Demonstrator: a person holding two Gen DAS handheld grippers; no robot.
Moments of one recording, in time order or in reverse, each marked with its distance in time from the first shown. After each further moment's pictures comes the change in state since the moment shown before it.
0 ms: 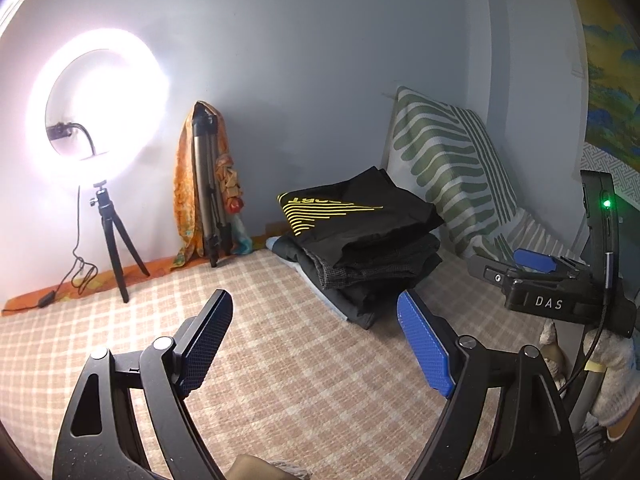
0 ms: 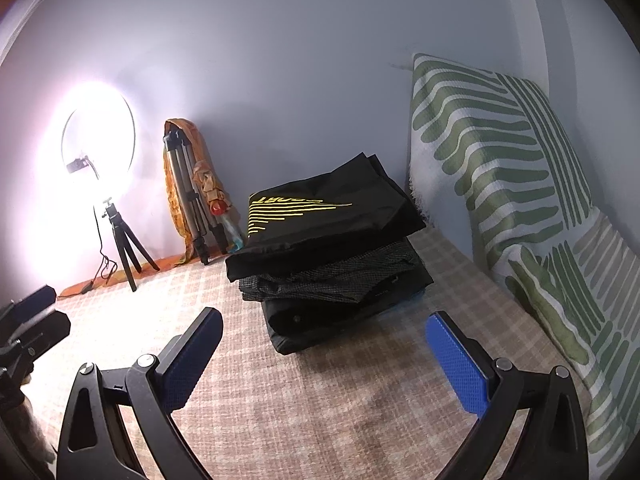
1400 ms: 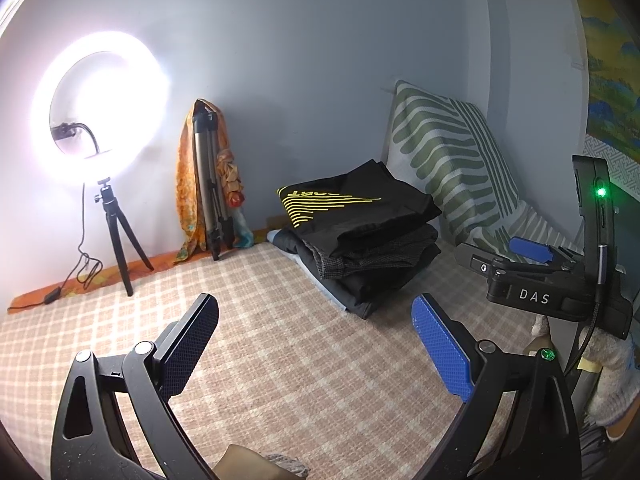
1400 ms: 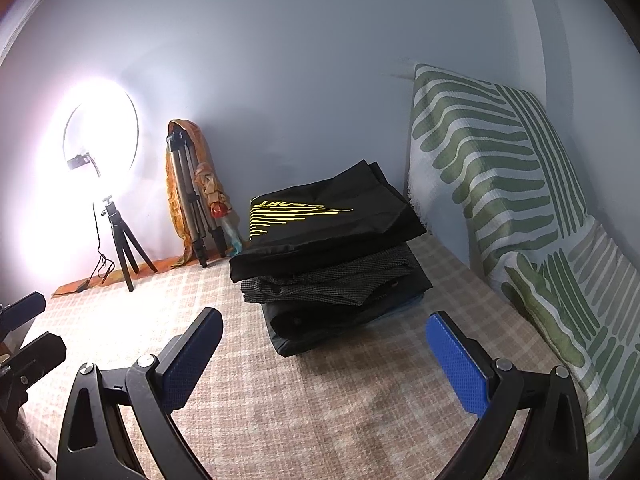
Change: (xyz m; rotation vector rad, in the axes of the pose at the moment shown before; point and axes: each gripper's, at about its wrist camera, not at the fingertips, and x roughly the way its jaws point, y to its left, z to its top) left arm -0.007 -0.011 -0.004 0.012 0.017 0.022; right arm -0.005 0.009 -0.004 -0.016 -0.028 -0.021
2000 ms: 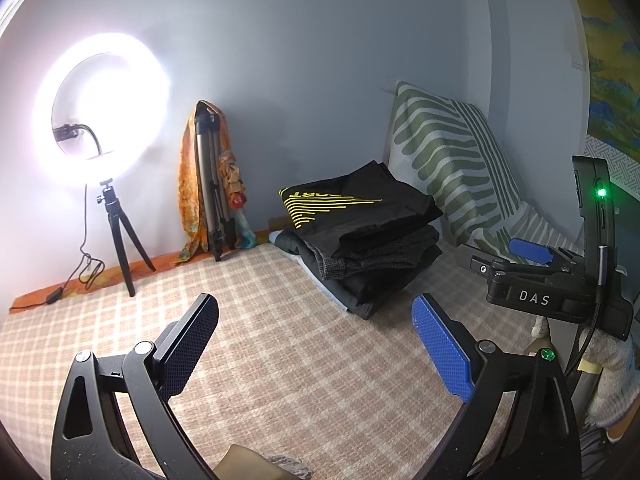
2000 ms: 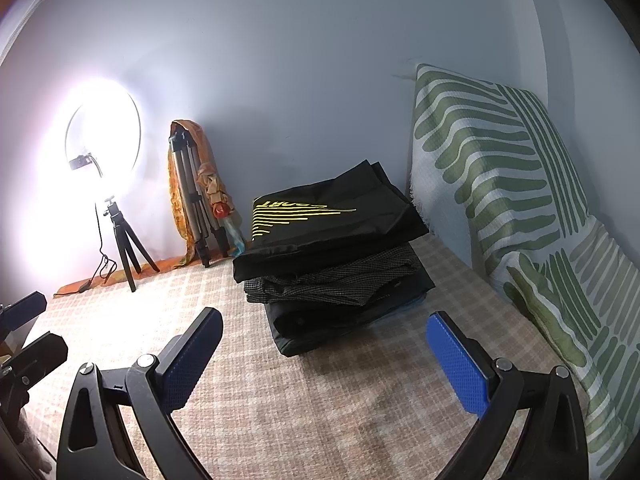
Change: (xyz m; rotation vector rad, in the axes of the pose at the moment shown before) left arm -0.001 0.001 0.000 -0.001 -0.004 0.004; right arm -0.001 0.003 0.000 0.001 0.000 0.004
